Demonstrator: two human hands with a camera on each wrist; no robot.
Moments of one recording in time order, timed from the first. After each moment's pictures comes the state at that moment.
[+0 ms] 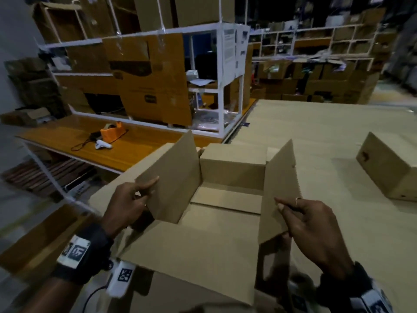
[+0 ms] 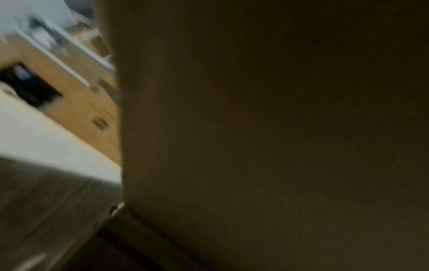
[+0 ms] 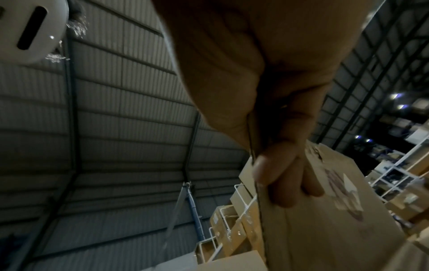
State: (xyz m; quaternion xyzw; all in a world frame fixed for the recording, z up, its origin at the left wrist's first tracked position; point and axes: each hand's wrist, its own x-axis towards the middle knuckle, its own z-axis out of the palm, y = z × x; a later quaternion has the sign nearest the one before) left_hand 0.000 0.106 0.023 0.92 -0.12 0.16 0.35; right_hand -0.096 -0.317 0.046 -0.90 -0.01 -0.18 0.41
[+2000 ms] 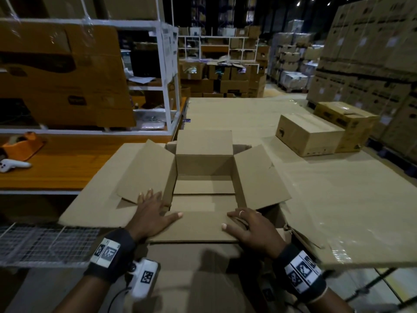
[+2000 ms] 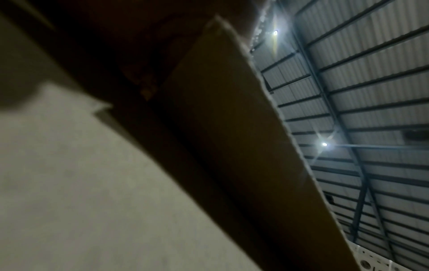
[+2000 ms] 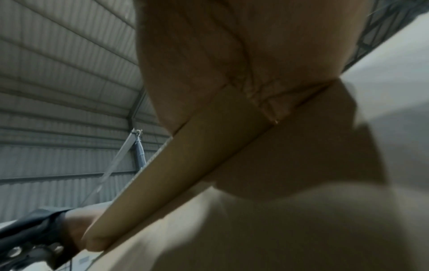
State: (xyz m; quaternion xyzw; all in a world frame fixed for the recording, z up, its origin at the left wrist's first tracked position) left_hand 0.003 0.102 -0.013 0.95 -0.24 -0.09 0.17; right_hand -0.154 -0.169 -0.028 -0.95 0.08 -0.04 0.29
